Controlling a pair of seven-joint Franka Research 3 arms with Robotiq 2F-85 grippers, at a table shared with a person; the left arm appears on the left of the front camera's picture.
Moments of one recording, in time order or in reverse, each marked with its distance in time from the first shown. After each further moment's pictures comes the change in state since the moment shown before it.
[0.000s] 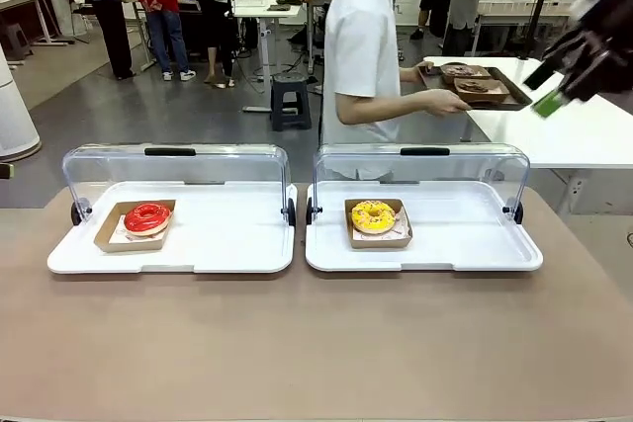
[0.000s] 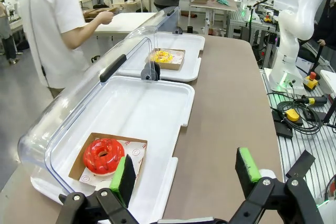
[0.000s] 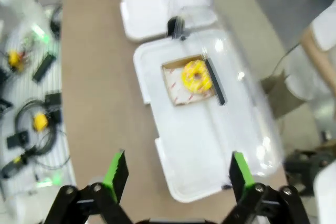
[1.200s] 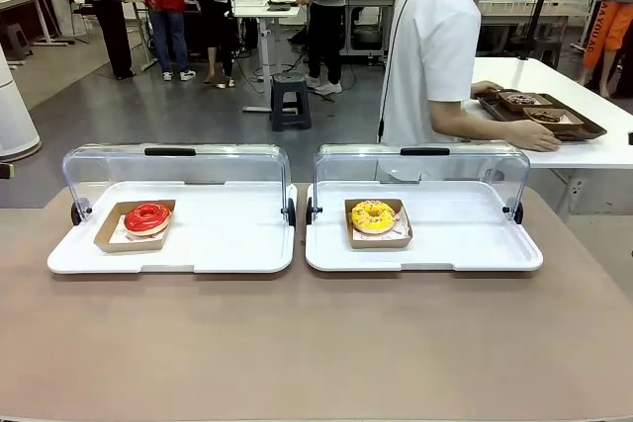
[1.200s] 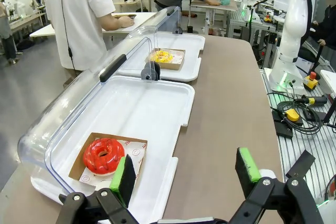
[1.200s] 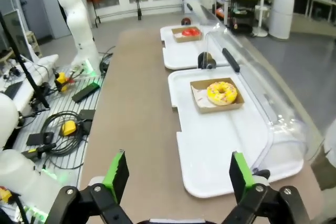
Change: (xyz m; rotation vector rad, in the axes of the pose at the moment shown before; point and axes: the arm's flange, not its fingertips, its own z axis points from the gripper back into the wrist) left arm 0.000 0.000 0.000 0.000 0.000 0.000; right arm -0.257 -0.049 0.013 0.228 -0.490 0.032
